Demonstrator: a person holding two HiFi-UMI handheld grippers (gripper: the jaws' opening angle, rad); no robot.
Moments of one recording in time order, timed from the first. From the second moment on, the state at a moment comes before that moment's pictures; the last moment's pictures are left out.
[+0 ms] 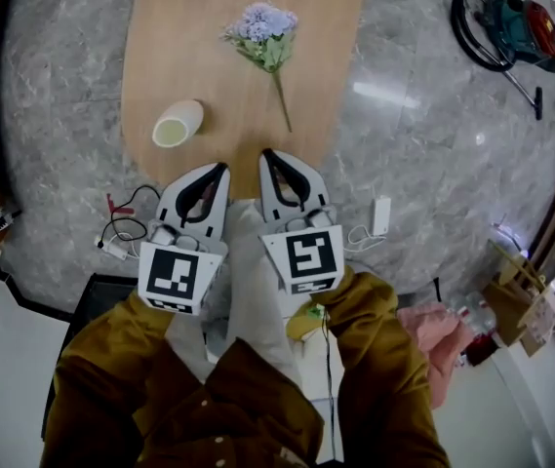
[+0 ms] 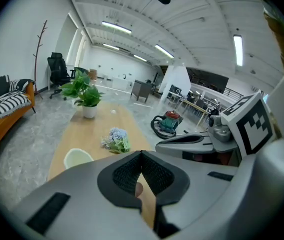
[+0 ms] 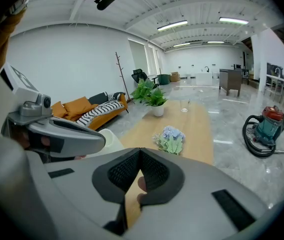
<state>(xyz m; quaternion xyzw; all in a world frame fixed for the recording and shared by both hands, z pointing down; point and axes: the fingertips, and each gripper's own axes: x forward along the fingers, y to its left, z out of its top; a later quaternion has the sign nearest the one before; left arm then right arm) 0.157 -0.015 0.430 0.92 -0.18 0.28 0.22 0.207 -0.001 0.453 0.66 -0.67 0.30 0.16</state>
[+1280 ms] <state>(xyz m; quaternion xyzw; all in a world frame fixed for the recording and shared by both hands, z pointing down) 0.193 0.016 0.552 0.90 -0.13 0.35 0.24 0.275 -0.047 0.591 0.61 -0.63 0.42 0.21</state>
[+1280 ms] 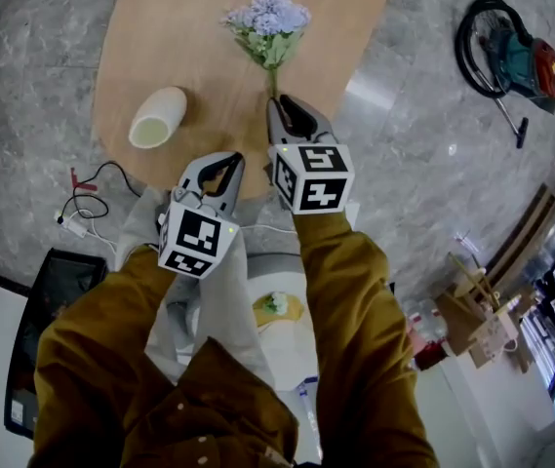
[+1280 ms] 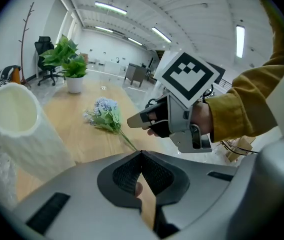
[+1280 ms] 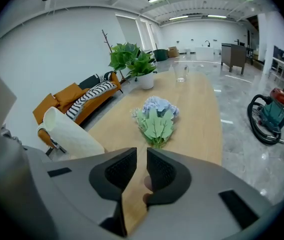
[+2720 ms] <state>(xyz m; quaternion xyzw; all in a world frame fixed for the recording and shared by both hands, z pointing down) 0.184 -0.001 0.562 0.86 -0.19 0.33 0.33 0.301 -0.102 0.676 0.54 -0.59 0.53 0.27</state>
